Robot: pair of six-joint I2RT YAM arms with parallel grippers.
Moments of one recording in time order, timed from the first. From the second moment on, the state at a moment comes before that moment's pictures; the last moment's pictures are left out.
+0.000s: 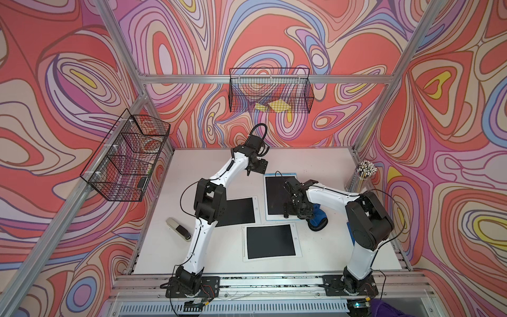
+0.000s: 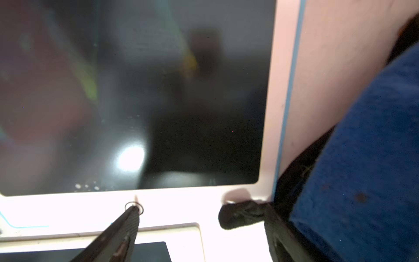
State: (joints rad) left arm -0.45 2.36 2.22 -0.90 0.05 -0.12; right arm 0.54 1.85 1.20 -0.87 0.01 0.59
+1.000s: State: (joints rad) left arm -0.45 2.33 2.16 -0.86 0.08 -0.14; right arm 0.55 1.90 1.25 -0.91 0.03 0.67
